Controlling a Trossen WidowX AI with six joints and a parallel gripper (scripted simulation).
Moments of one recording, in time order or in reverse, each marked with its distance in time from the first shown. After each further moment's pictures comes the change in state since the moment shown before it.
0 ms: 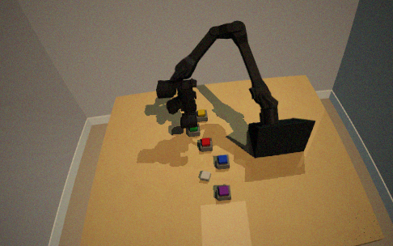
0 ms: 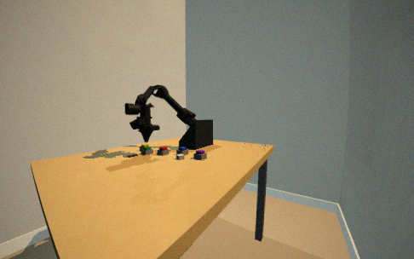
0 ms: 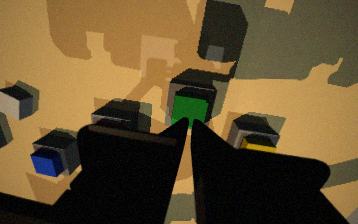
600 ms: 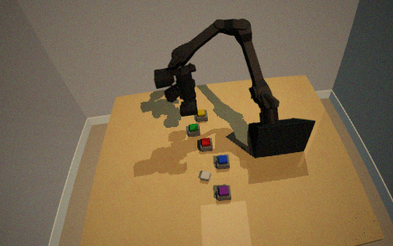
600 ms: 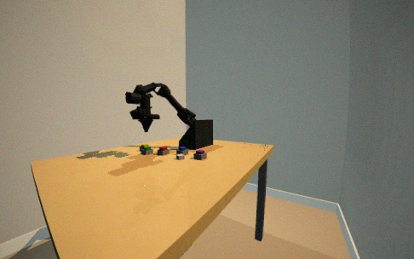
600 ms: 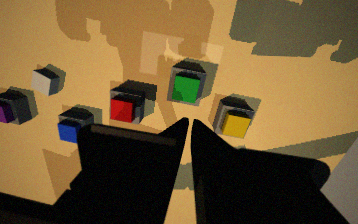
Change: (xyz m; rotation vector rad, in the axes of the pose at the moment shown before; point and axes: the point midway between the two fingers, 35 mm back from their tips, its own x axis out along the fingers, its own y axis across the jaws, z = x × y) arm -0.060 -0.007 -0.005 -0.028 0.007 0.003
